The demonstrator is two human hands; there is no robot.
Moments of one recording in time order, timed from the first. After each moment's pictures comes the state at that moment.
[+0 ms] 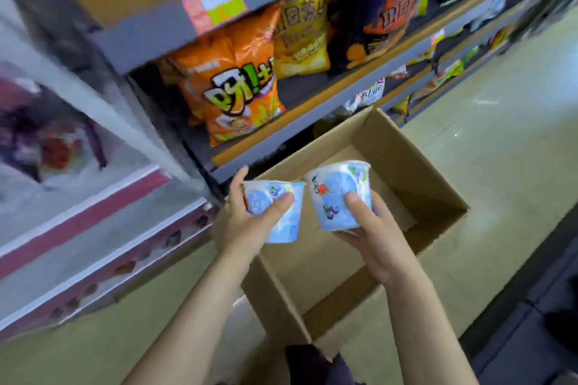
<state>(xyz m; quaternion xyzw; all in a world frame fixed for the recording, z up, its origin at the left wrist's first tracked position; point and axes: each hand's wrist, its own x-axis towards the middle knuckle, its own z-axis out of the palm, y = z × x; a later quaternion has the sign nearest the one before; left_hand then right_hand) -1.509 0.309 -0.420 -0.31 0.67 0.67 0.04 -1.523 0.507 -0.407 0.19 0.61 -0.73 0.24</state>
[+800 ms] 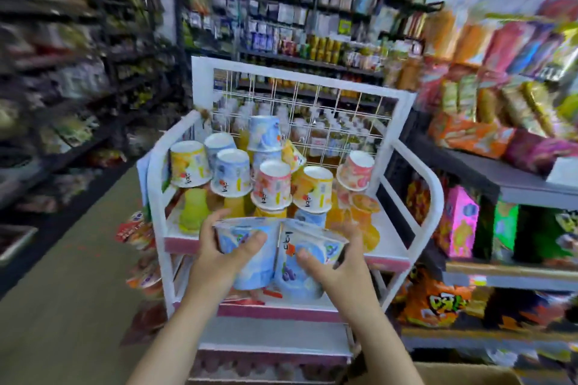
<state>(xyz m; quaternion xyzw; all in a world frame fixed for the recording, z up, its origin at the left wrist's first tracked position) -1.171 -0.041 -0.086 -0.27 0.59 0.65 -0.39 -1.285 0.116 -0.065 -0.32 0.71 -0.62 0.13</state>
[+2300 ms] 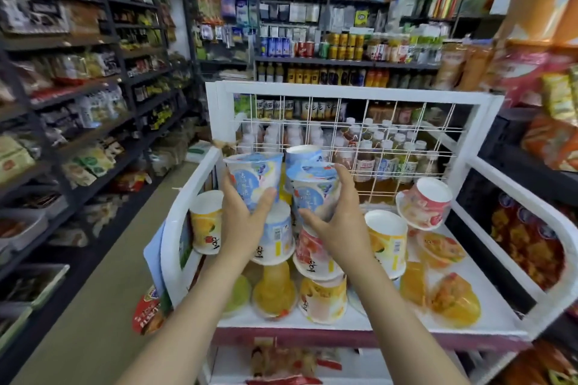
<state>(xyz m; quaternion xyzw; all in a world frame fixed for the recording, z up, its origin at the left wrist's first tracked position) -1.312 -0.262 -0.066 -0.26 0.72 0.45 -0.46 -1.422 -0.120 -0.054 -0.41 0.76 -0.49 -0.09</state>
